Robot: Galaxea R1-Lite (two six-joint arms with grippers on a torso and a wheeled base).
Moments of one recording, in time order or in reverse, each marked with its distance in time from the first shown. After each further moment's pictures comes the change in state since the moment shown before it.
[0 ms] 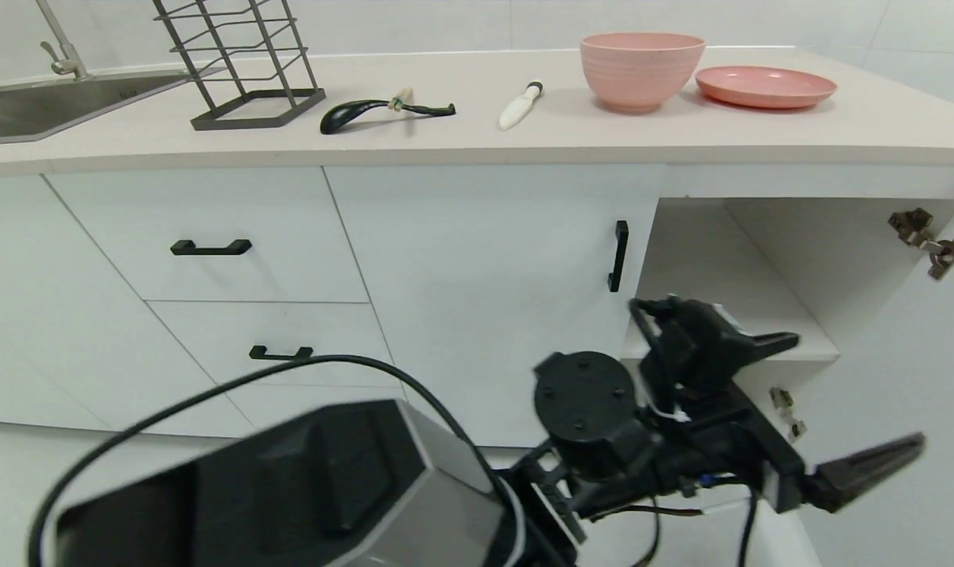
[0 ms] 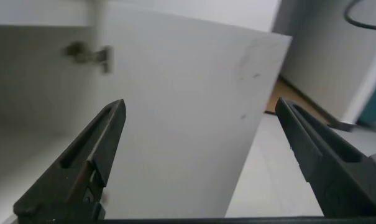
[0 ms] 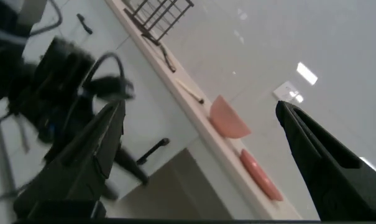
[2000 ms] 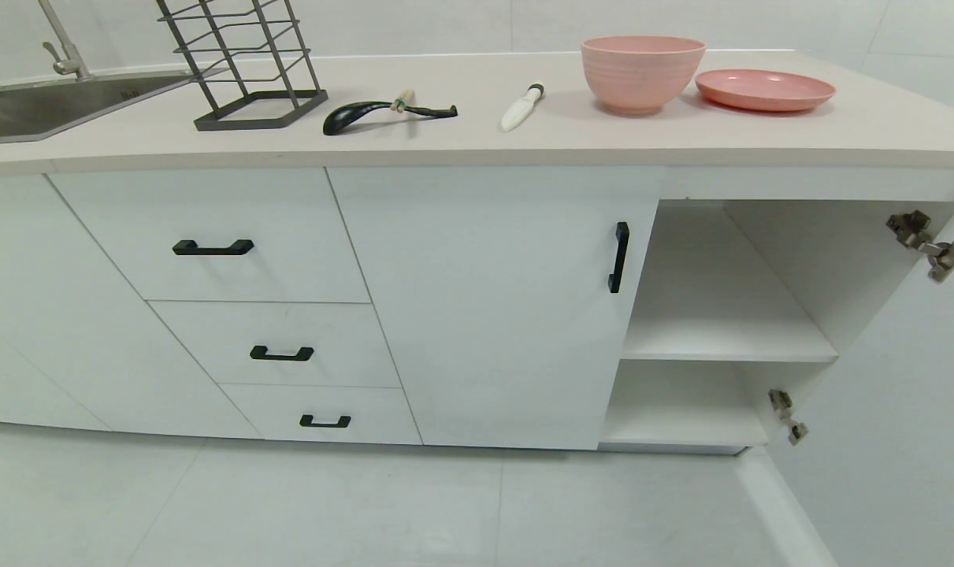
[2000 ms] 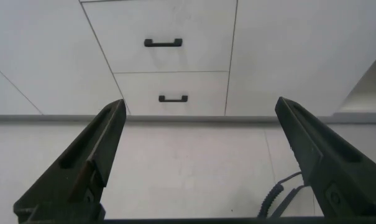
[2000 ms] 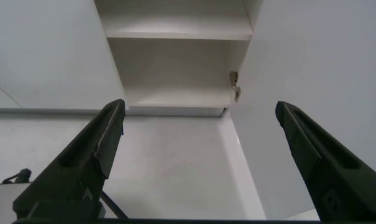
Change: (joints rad) left arm 1.025 -2.312 1.206 1.469 0.426 0.233; right arm 0.173 -0.644 0.156 1.456 -1.004 0.199
